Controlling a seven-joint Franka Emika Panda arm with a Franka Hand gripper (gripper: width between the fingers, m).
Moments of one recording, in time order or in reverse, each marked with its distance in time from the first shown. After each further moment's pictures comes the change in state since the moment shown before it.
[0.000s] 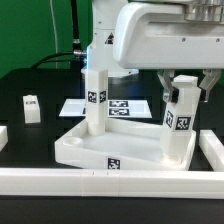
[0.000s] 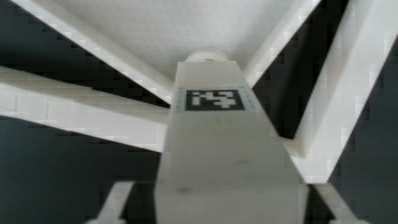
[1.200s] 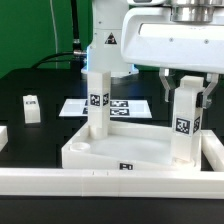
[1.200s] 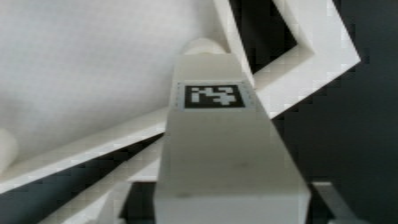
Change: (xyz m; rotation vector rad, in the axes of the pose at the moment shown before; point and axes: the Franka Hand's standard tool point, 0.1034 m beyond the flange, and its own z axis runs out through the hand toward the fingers) arm 0.004 -0.001 0.003 0.036 0.073 0.827
